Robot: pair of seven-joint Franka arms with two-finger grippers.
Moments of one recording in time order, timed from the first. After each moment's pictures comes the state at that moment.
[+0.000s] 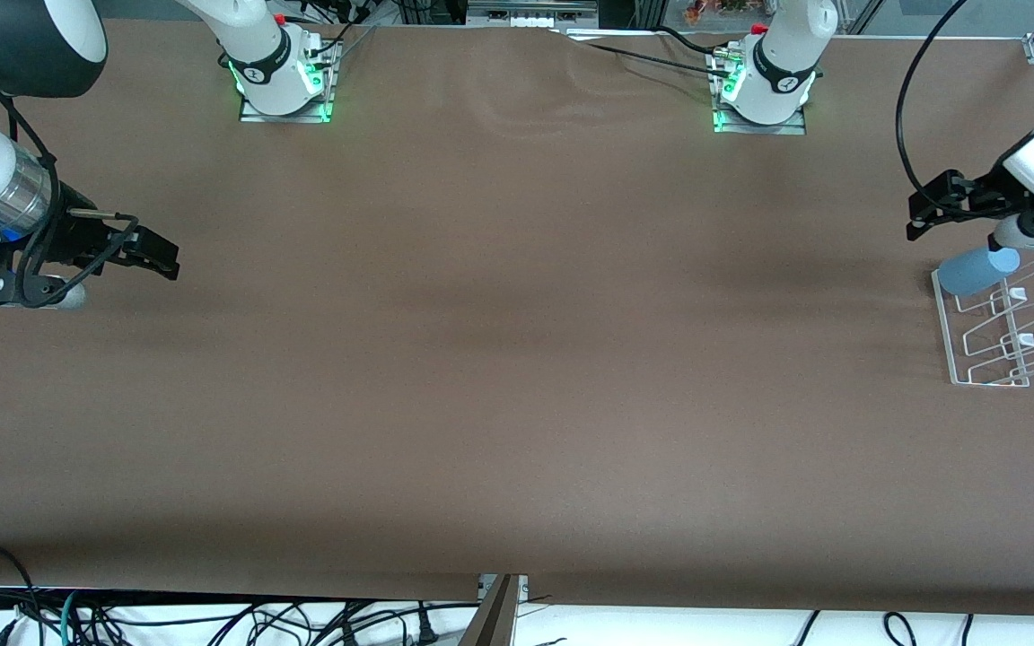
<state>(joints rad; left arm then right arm) 0.06 -0.01 -0.07 -1.63 -0.01 1.65 0.09 0.24 0.18 -0.12 -1.47 0.01 1.62 0.16</state>
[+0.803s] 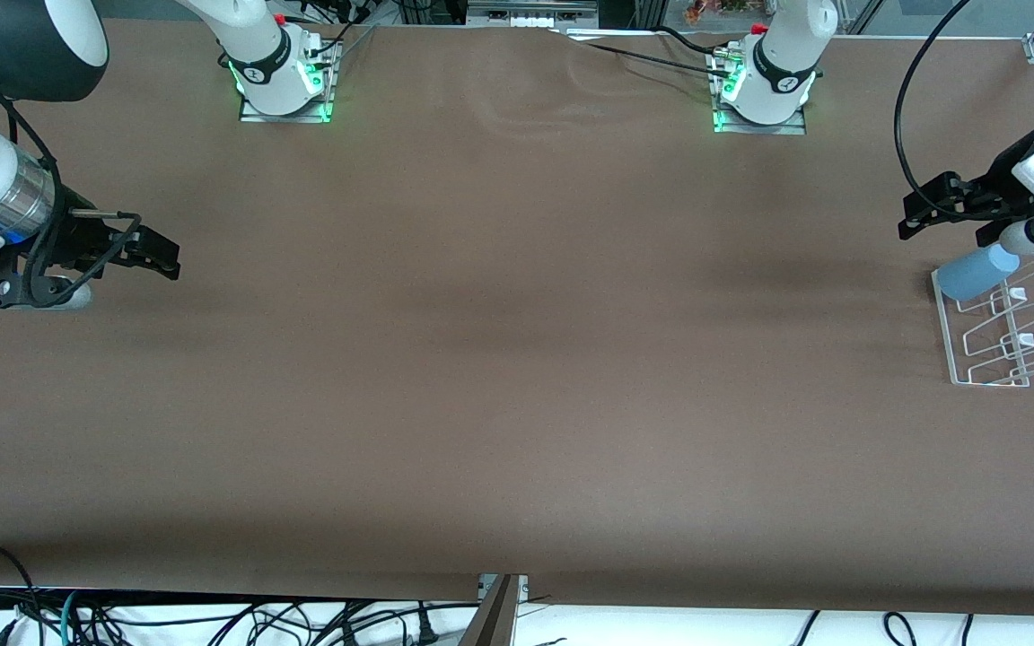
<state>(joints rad) 0.05 0.03 -0.07 -1.58 -0.05 1.58 0.02 0.24 0.18 -0.12 -1.47 0.01 1.62 0.12</state>
